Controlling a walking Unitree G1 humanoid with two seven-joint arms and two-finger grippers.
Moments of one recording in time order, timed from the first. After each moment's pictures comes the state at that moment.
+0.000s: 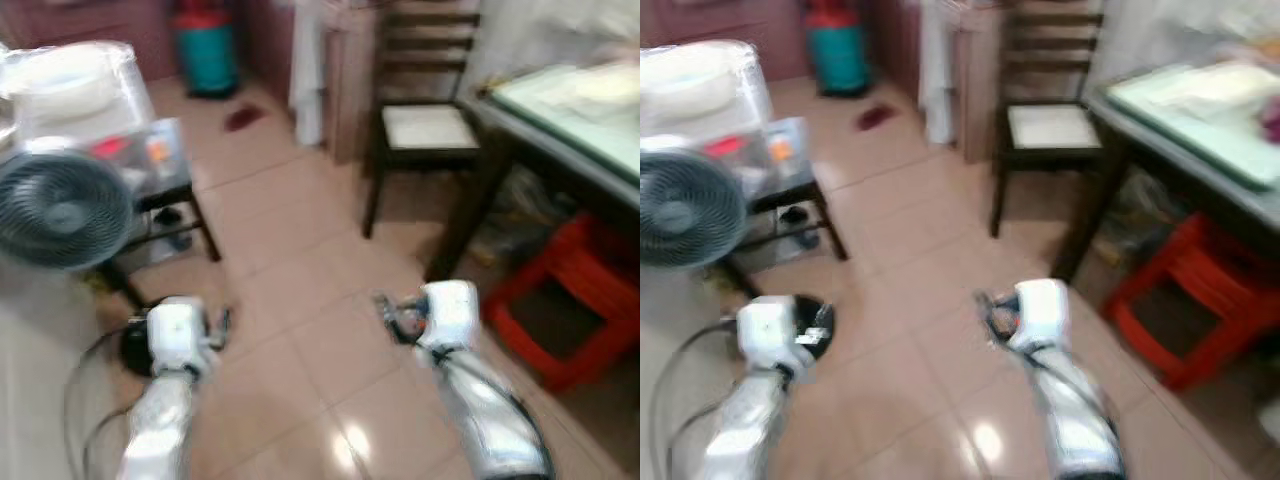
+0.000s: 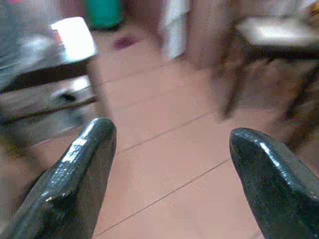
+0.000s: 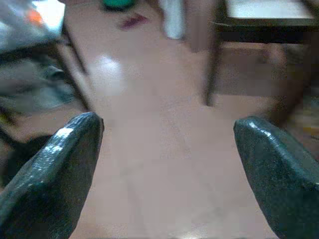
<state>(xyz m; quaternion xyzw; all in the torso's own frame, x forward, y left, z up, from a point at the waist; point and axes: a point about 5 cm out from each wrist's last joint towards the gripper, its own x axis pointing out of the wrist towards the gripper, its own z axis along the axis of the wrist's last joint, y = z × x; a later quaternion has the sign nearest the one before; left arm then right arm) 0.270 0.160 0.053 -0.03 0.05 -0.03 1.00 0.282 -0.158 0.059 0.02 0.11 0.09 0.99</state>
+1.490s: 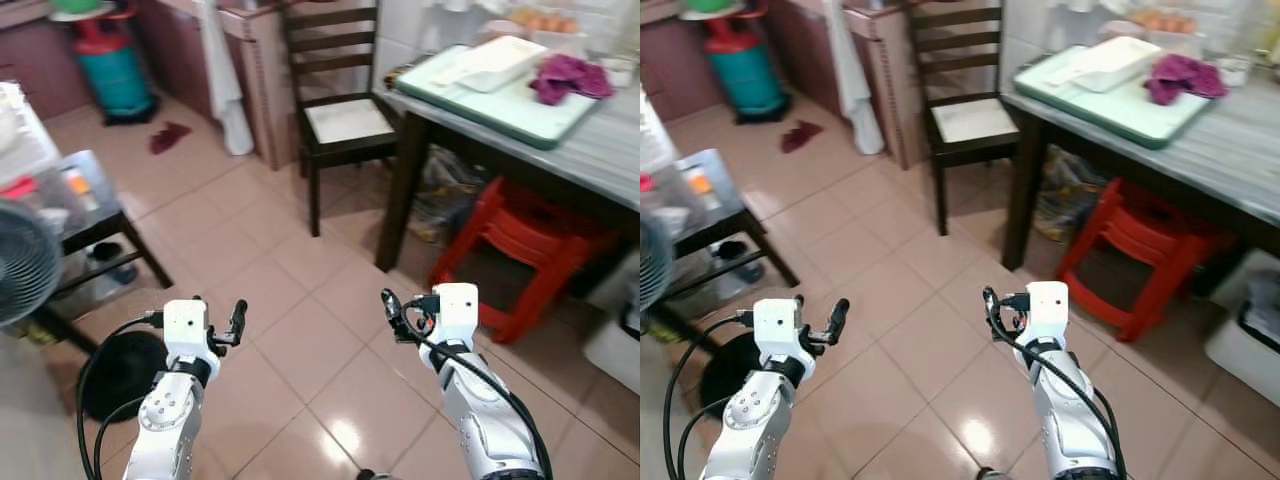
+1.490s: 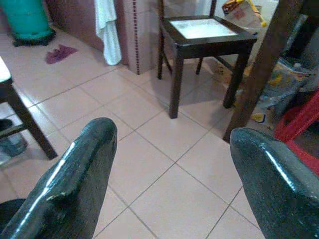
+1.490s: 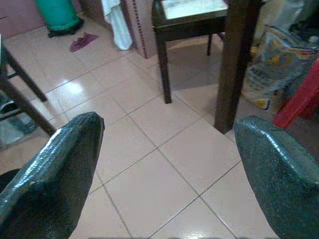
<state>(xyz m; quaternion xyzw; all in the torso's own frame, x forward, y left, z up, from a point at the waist) 0.264 0.172 0.047 -0.03 0.06 -0.04 1.00 0.284 -0.145 0.064 0.05 0.09 0.08 0.99</state>
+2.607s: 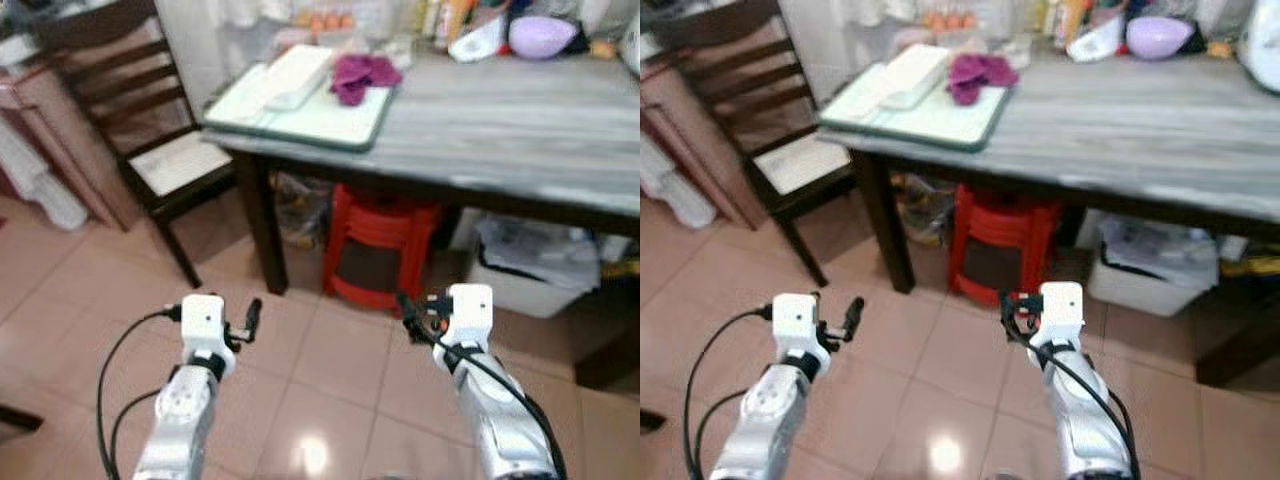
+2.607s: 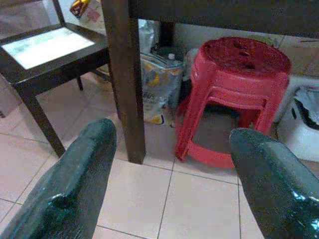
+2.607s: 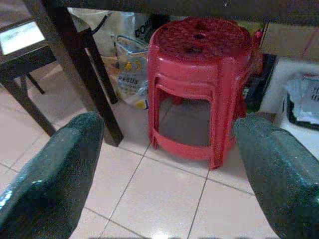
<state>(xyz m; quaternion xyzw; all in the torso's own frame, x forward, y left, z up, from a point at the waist) 0.271 0.162 0.048 -0.02 0.07 -0.05 1.00 0.283 -0.154 0.064 0.04 0.10 0.06 0.99</state>
